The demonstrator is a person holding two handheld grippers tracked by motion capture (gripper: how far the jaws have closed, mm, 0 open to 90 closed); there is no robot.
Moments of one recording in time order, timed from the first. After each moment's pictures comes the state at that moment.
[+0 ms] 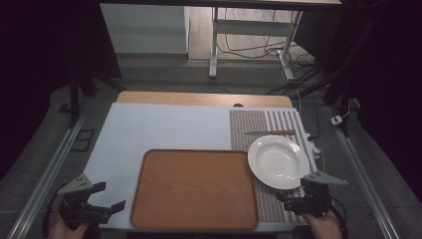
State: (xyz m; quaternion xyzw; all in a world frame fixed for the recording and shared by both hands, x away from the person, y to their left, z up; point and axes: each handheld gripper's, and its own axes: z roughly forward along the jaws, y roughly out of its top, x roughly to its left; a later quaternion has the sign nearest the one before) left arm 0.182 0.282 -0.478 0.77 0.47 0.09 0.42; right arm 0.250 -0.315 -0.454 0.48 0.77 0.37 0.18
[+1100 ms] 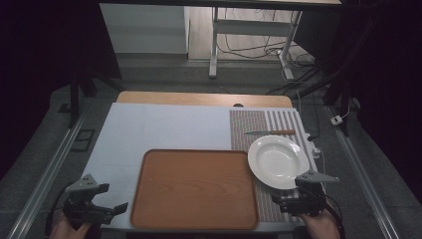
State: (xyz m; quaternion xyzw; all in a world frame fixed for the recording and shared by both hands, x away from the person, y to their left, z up) left arm 0.187 0.276 -0.480 0.79 0.46 0.07 0.39; right arm 0.253 -0.304 -0.453 0.45 0.80 0.36 0.17
